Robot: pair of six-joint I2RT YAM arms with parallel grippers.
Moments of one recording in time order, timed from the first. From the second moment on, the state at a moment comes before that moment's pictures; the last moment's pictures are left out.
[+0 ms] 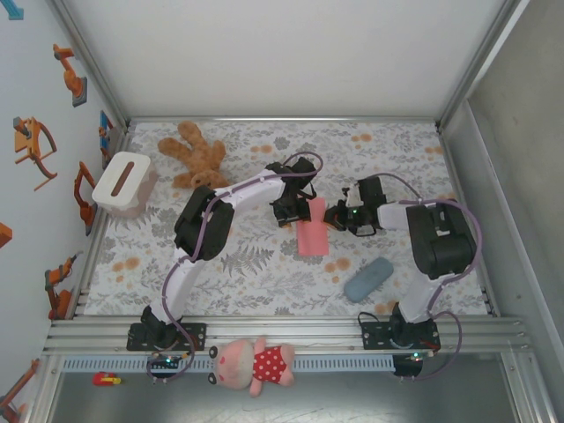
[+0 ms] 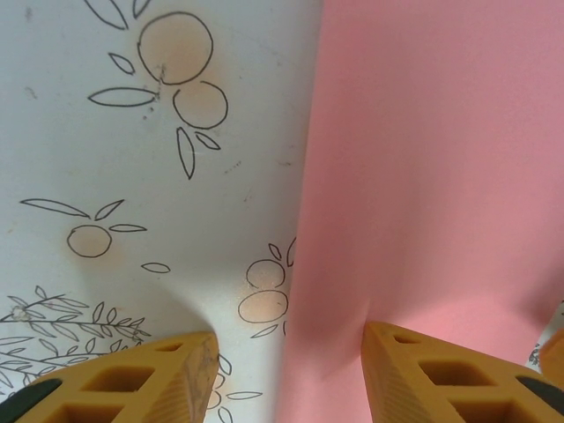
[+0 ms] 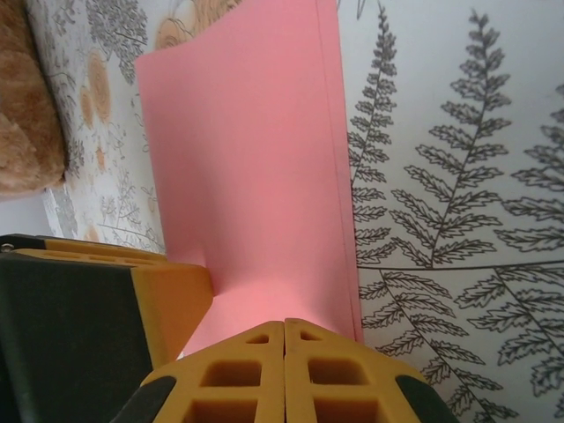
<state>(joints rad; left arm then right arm) -0.83 2.32 1.85 -0.96 0.12 -0.88 0.23 1.79 0.80 -0.01 -0.72 0.64</state>
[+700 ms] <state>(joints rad) -0.83 2.33 1.86 -0.96 0.12 -0.85 0.23 1.82 0.82 -0.06 -0.71 0.62</state>
